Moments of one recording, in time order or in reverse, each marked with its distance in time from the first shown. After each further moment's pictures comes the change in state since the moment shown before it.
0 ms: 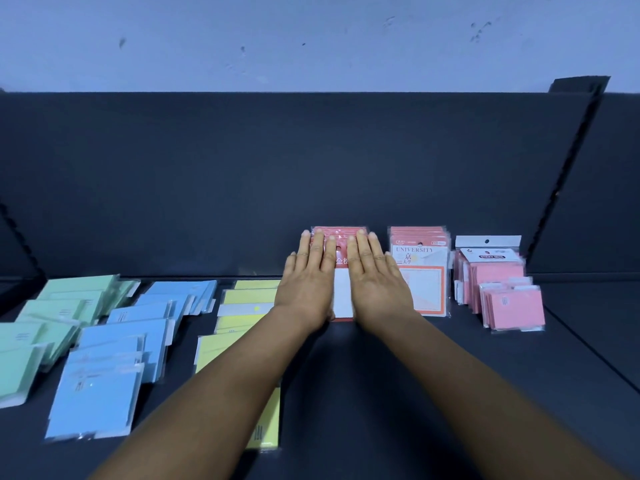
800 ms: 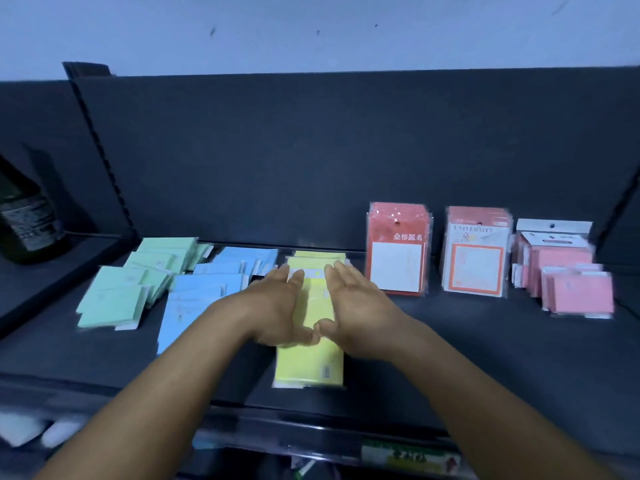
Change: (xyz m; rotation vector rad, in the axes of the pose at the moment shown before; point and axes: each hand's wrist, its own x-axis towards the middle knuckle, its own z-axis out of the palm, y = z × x) left_hand -0.119 -0.092 -0.043 -0.126 -0.481 -0.126; right_hand -0.068 -0.099 -0.023 0.222 -0.333 -0.299
